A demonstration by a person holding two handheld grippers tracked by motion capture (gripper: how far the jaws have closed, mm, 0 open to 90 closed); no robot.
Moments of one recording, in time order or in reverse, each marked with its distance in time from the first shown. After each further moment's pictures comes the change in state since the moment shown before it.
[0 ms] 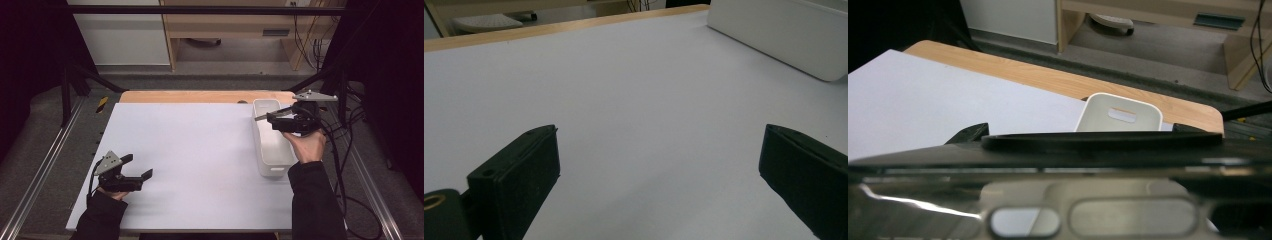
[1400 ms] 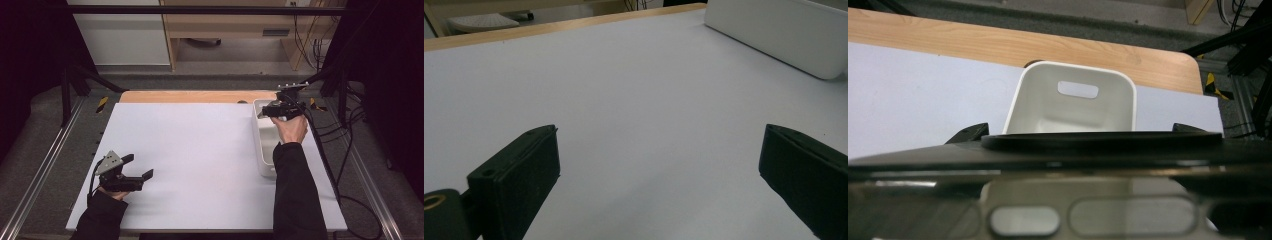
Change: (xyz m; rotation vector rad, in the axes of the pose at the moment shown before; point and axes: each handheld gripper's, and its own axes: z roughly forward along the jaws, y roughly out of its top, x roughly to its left) left arm 0.000 0.000 0.002 0.005 -0.007 0.006; right arm -0.027 0.003 0.099 0.211 -0.183 0.087
